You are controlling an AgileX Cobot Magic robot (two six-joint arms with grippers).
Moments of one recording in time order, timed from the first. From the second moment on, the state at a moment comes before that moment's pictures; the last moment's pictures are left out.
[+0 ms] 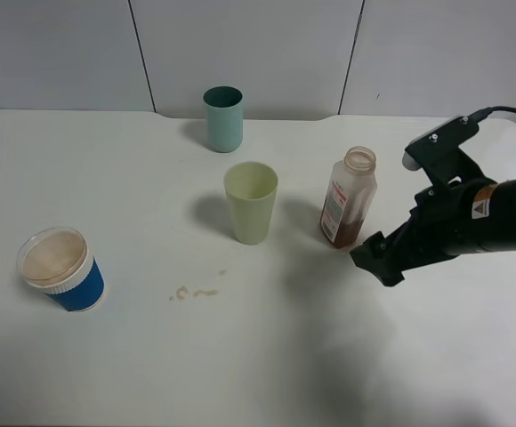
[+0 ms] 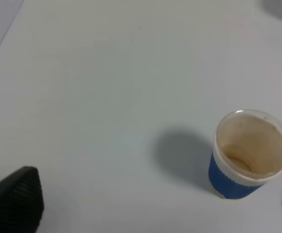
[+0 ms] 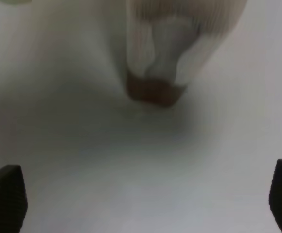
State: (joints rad) left arm 0.07 -0.01 -0.51 0.02 1.06 -0.04; right arm 0.46 1.31 -0.41 0.08 0.09 -0.24
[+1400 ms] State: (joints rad) left arm 0.07 -0.01 -0.51 0.02 1.06 -0.04; right arm 0.46 1.65 -0.25 0.13 -0.65 -0.22
